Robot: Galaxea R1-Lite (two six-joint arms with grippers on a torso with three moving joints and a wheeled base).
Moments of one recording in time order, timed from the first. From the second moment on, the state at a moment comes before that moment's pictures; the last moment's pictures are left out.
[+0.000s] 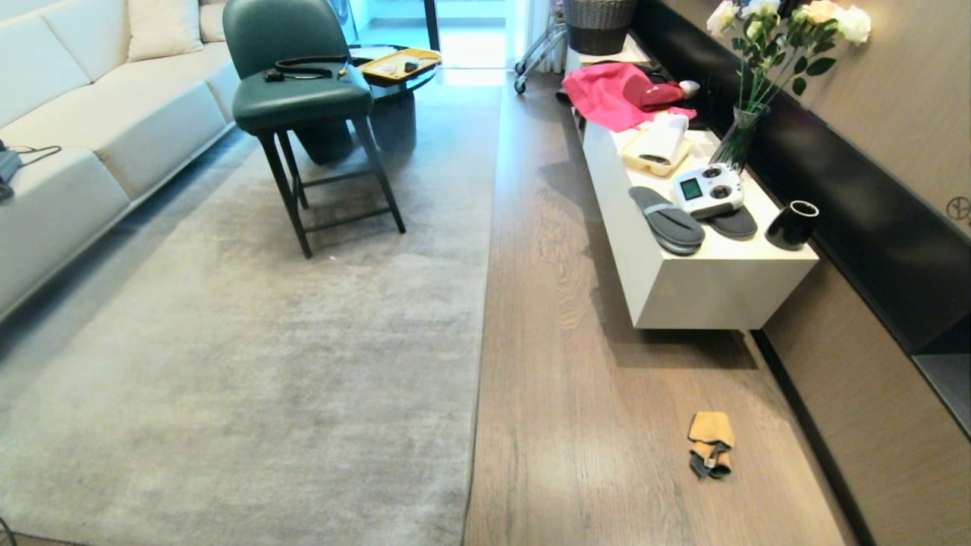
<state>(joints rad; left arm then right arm) -0.01 0.00 0.00 0.00 0.00 0.01 0.00 0.00 0.00 0.00 0.03 -0.11</state>
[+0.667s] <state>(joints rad) -0.01 0.00 0.00 0.00 0.00 0.01 0.00 0.00 0.00 0.00 0.03 -0.10</state>
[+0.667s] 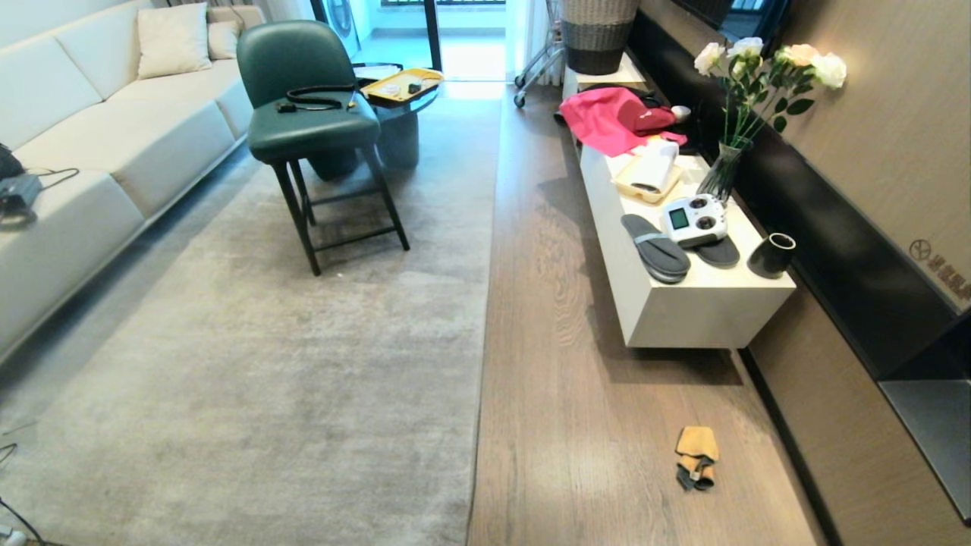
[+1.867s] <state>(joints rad) -0.01 0.00 0.00 0.00 0.01 0.01 0.00 0.00 0.00 0.00 0.03 -0.10</state>
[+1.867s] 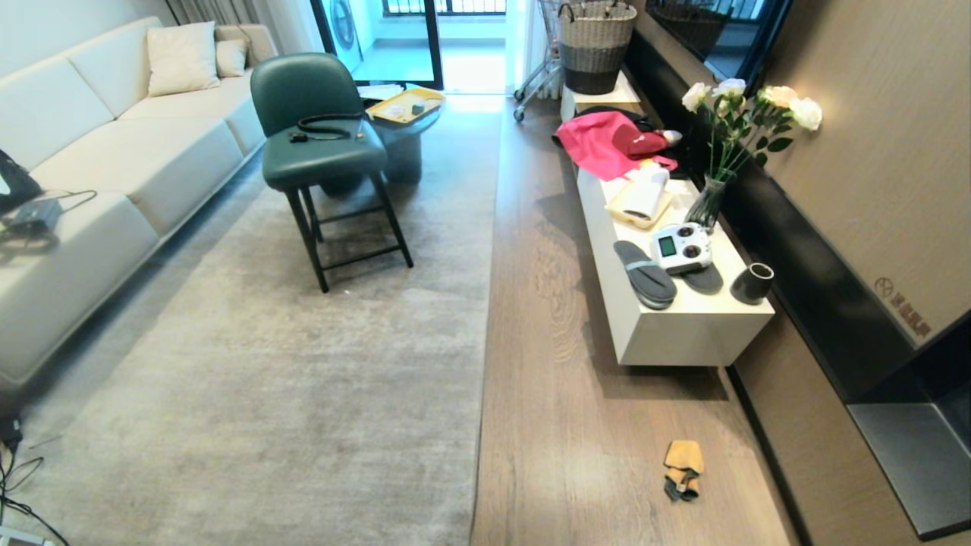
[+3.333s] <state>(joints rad) -0.01 0.00 0.00 0.00 0.00 0.01 0.00 0.00 0.00 0.00 0.03 -0.09</state>
